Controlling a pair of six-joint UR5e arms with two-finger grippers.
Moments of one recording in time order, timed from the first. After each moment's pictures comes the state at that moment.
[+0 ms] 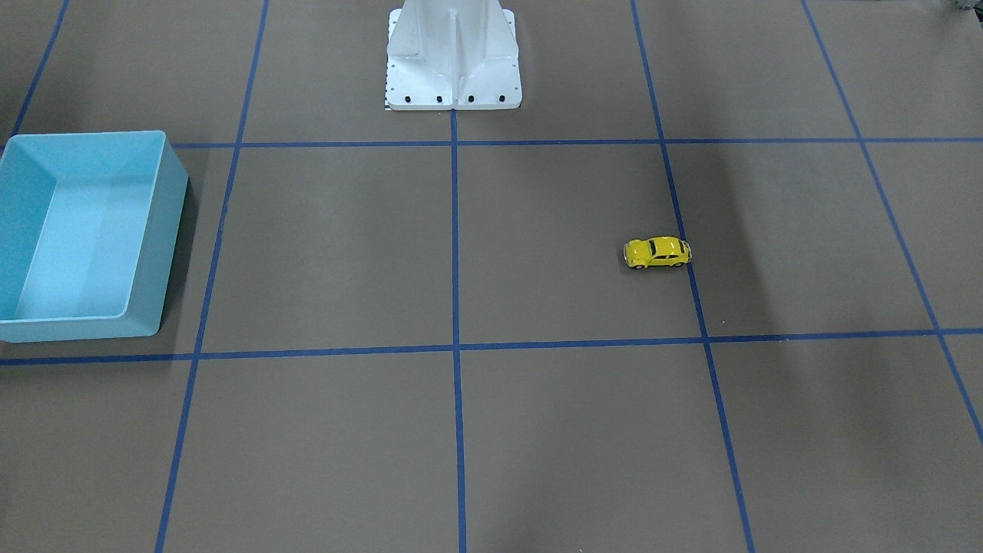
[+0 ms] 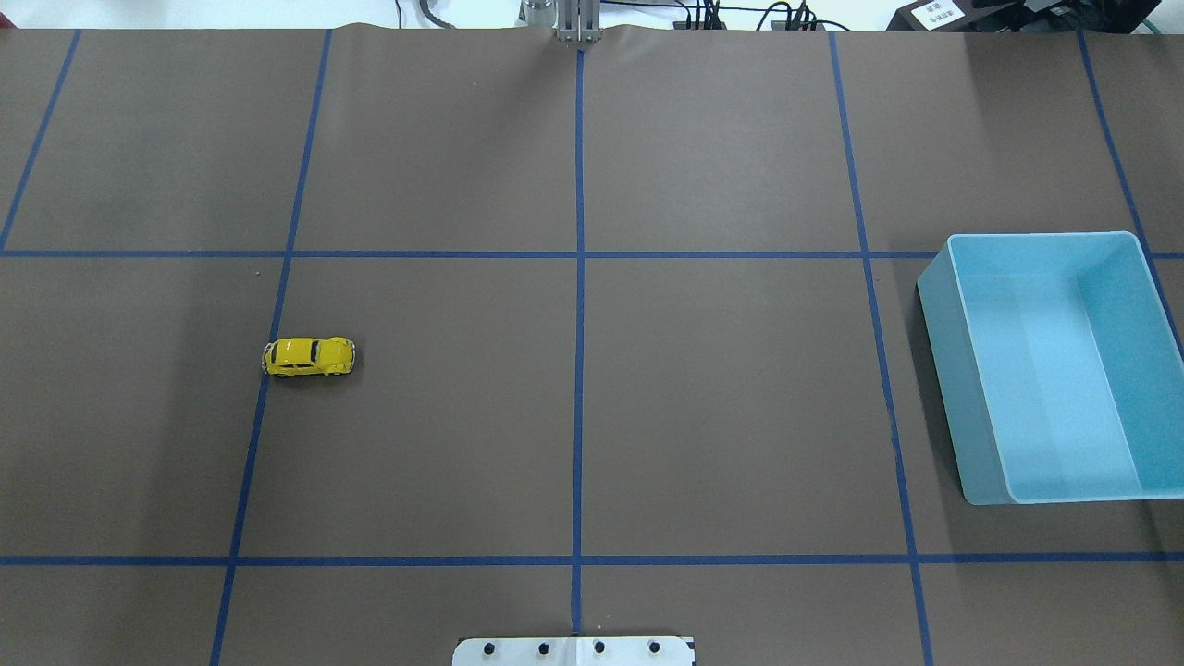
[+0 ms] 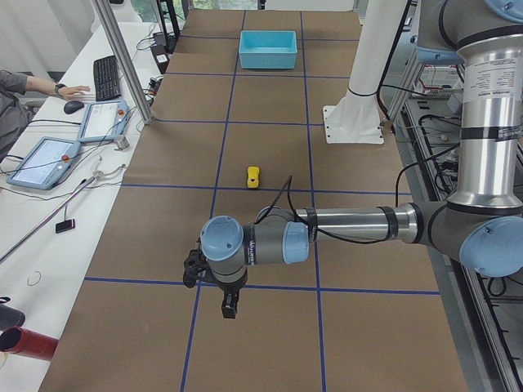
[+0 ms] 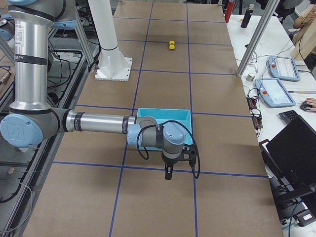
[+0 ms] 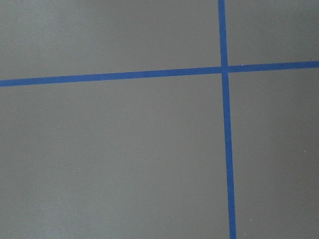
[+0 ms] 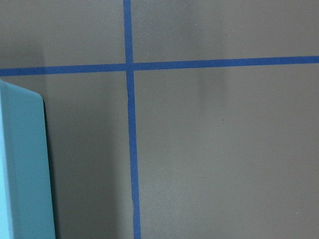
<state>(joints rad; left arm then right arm) -1.65 -1.52 -1.59 -1.54 -2.34 0.17 1.56 -1.67 1.64 -1.56 2.31 0.05</state>
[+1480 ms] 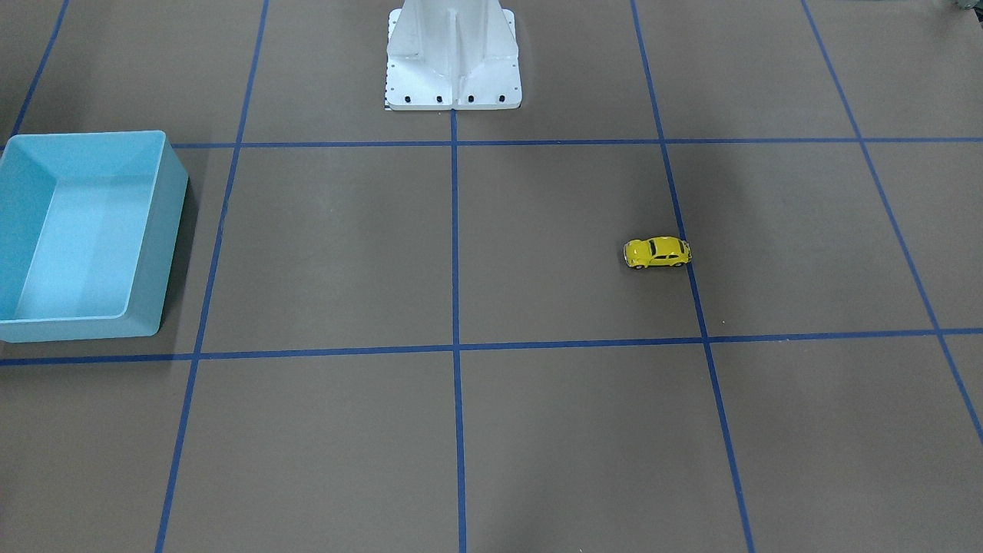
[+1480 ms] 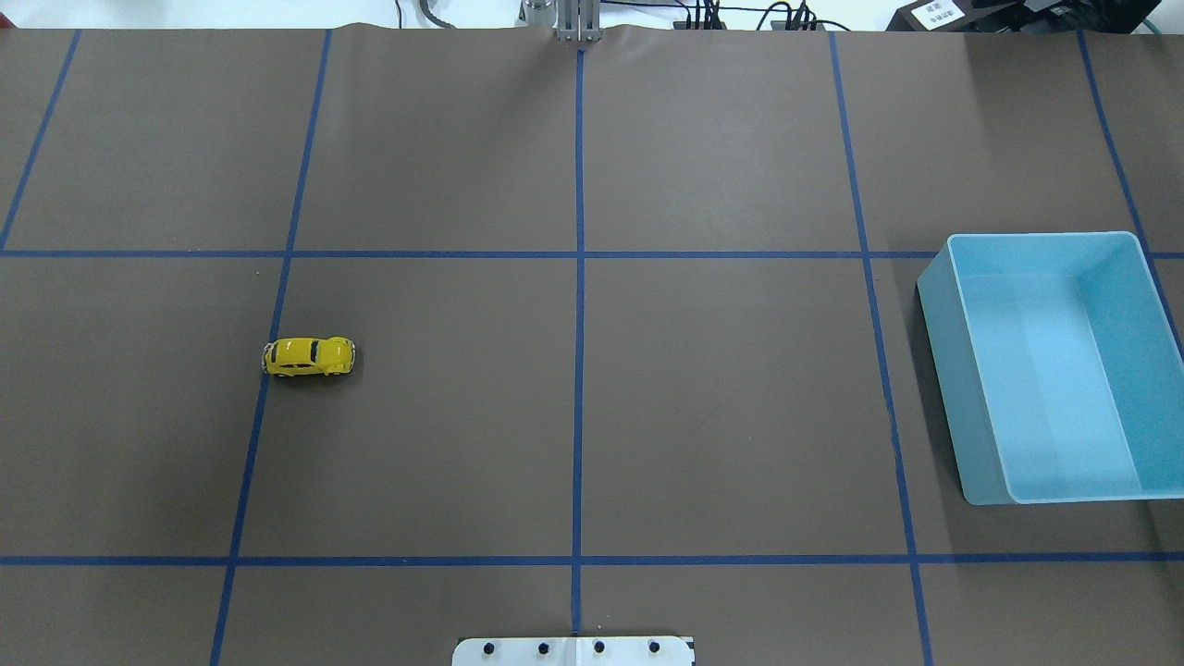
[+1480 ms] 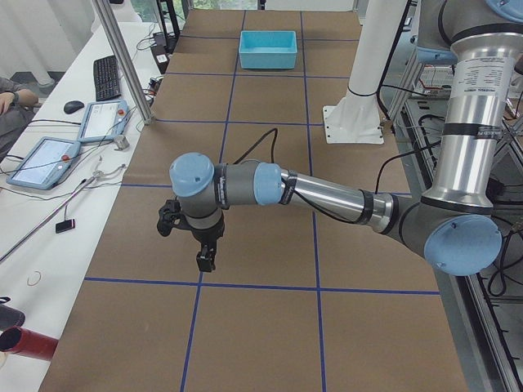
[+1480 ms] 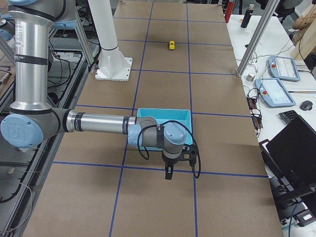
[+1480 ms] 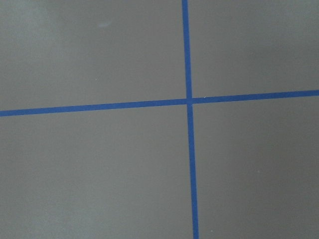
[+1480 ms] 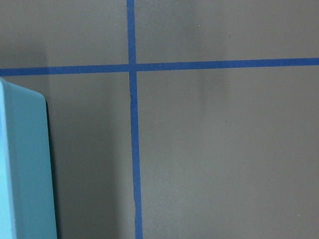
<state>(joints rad) -1.62 -1.68 -1.78 -1.24 -2.33 0.17 1.56 -1.67 1.64 -1.56 2.31 0.04</state>
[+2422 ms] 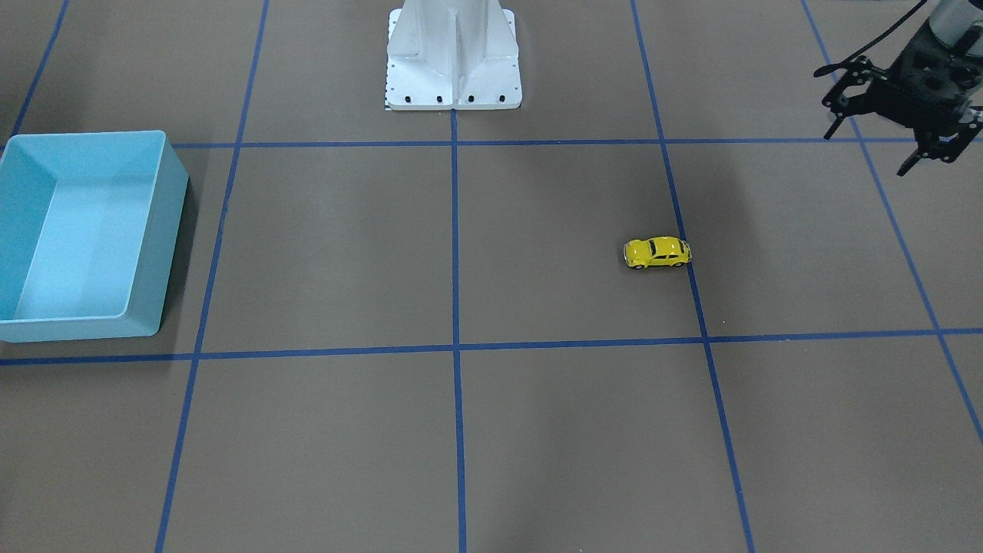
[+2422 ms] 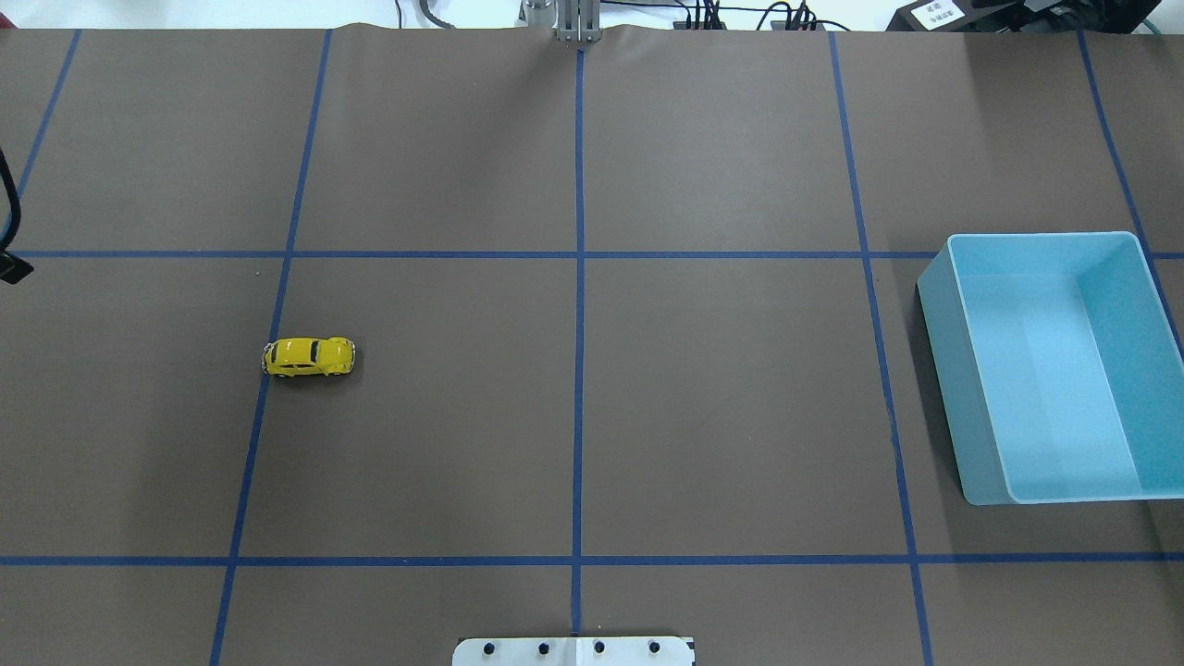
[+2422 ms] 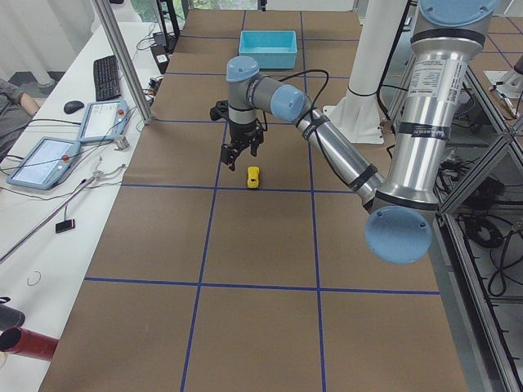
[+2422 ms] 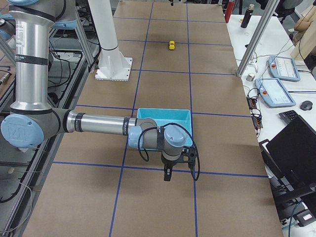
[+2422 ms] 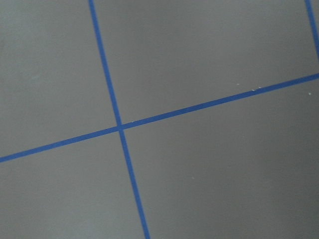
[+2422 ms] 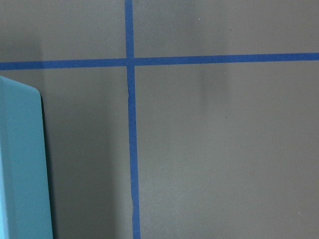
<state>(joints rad) -1.14 -1.74 -2.21 -1.20 -2.18 0.18 1.55 -1.67 1.62 -1.56 2.31 0.05</state>
